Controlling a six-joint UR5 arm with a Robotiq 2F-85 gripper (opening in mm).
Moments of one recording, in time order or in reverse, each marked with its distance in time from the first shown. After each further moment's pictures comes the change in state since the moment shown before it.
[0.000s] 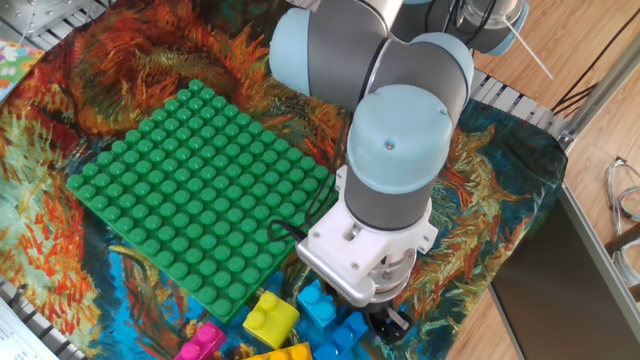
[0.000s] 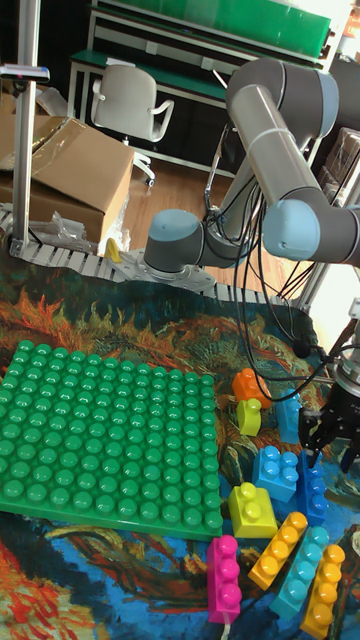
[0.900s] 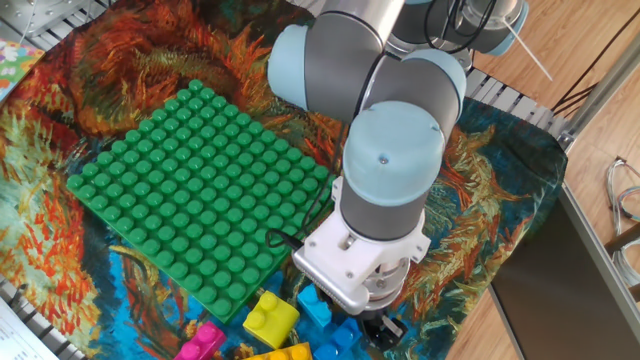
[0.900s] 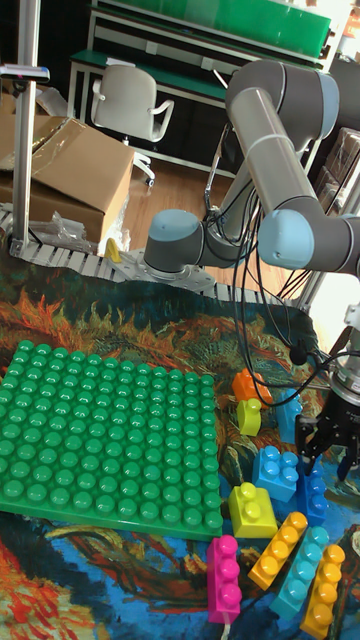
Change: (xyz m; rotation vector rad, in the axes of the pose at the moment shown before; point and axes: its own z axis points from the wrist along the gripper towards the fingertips) arm -0.004 -0.003 0.008 -0.003 -0.015 0.014
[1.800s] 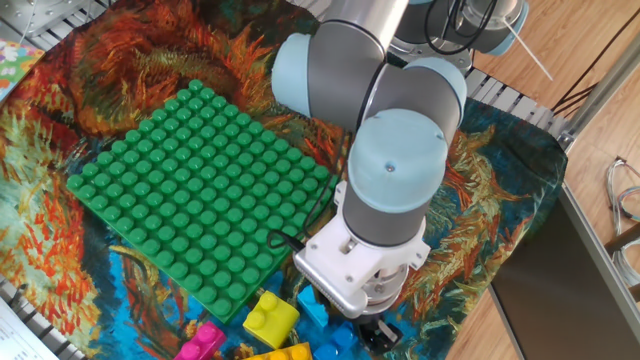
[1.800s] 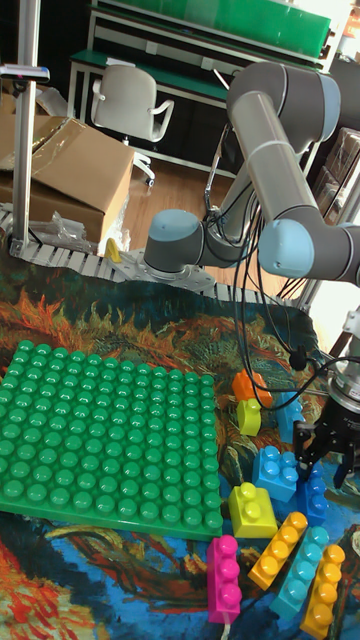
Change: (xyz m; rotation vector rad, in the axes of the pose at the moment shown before) arm -0.005 -0.002 0.013 0.021 -0.020 0.032
